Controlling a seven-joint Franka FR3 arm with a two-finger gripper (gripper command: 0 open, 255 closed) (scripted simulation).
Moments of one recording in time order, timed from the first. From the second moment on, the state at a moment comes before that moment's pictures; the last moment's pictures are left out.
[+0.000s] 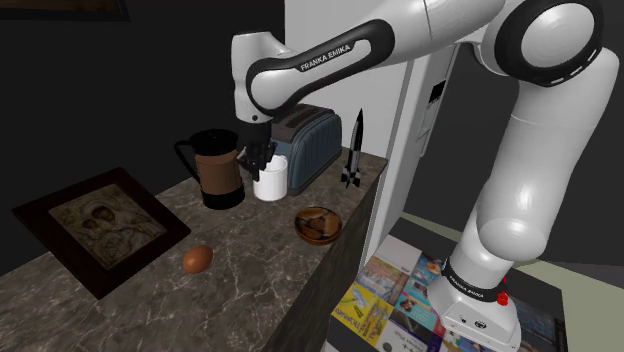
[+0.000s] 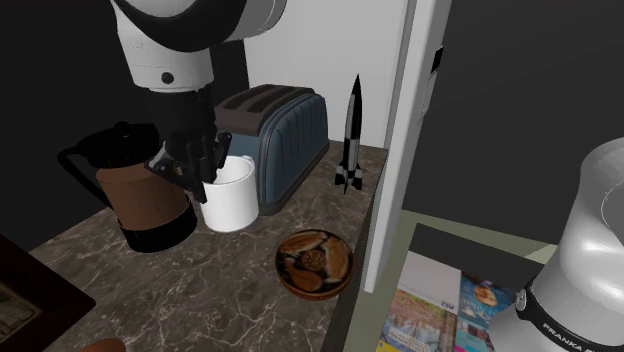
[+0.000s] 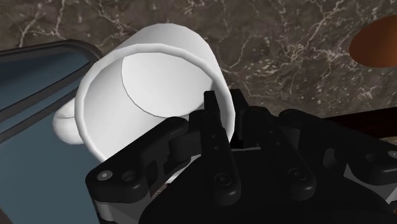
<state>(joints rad) 0.05 0.10 0.31 -1.94 -0.04 2.07 0.33</state>
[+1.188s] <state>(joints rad) 0.07 -0.34 0.30 -2.22 0.09 1.93 0.27</state>
